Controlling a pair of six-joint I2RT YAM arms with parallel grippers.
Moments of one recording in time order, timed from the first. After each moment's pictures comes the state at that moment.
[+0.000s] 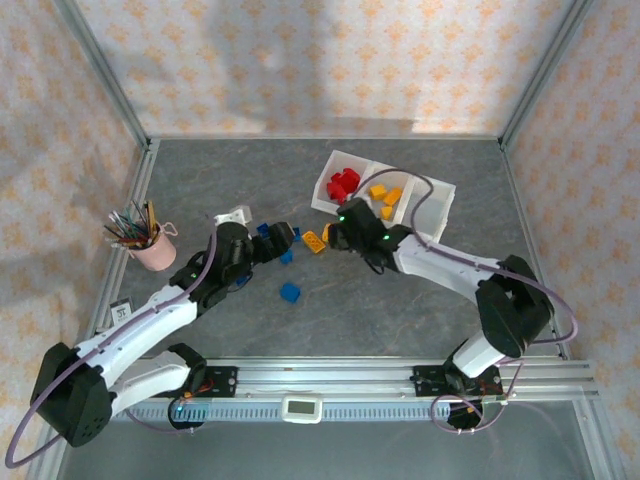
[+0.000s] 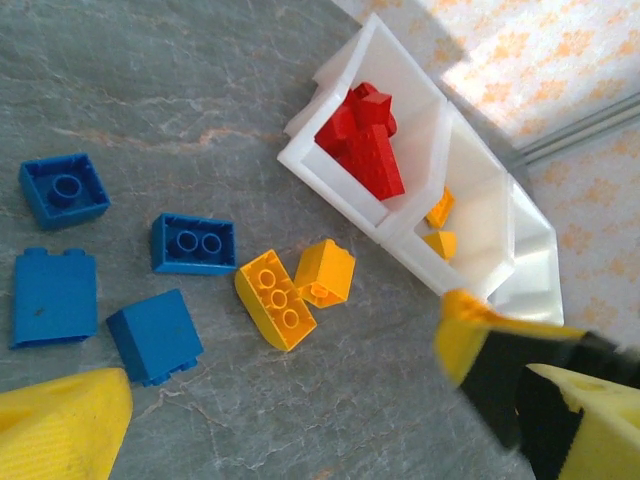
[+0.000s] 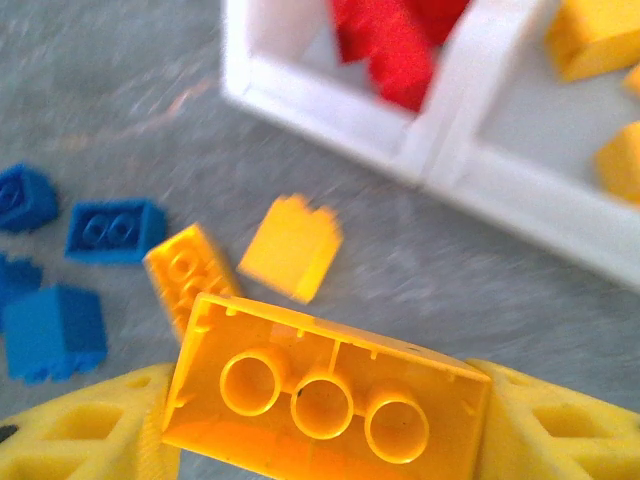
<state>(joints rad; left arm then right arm) -0.52 1.04 0.63 -0.10 -0.07 -0.87 0.70 1.54 1.03 -0.32 0.24 0.52</state>
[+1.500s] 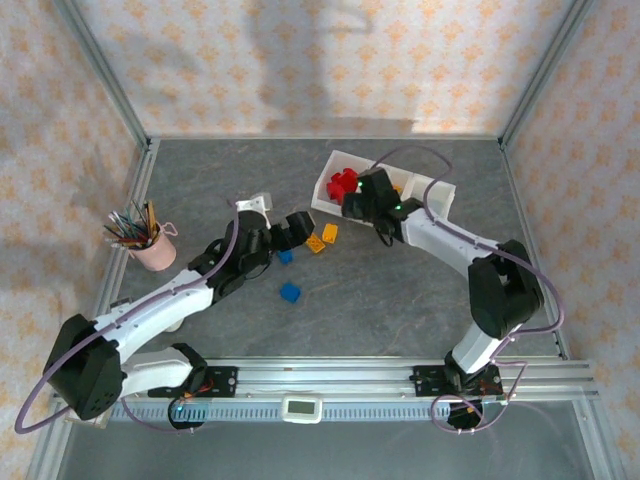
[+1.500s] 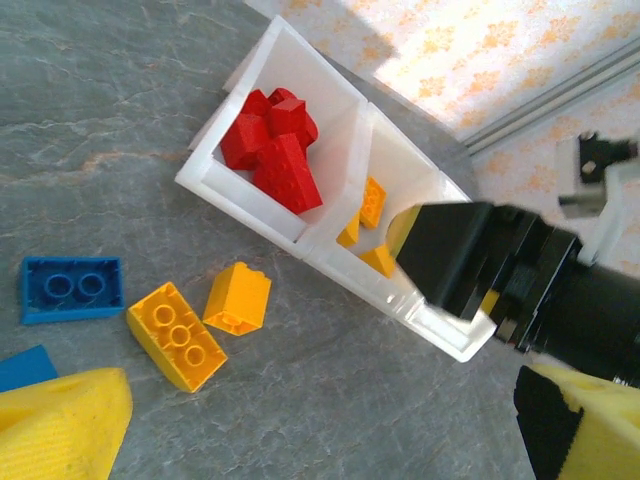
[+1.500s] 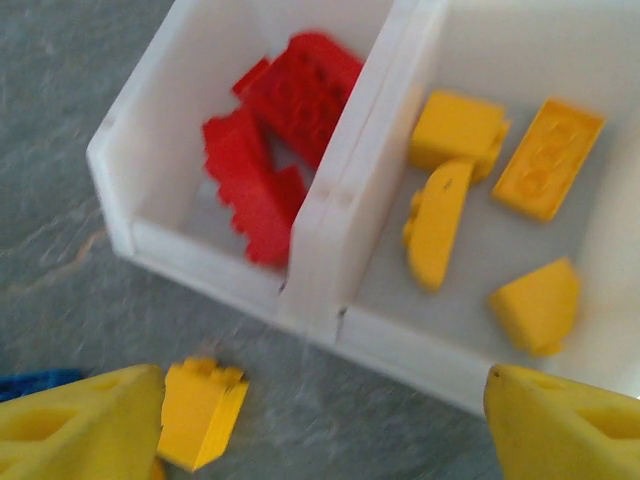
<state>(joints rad) -0.59 1.16 0.72 0.01 -0.08 -0.85 0.55 1.66 1.17 -0.33 0.20 0.51</state>
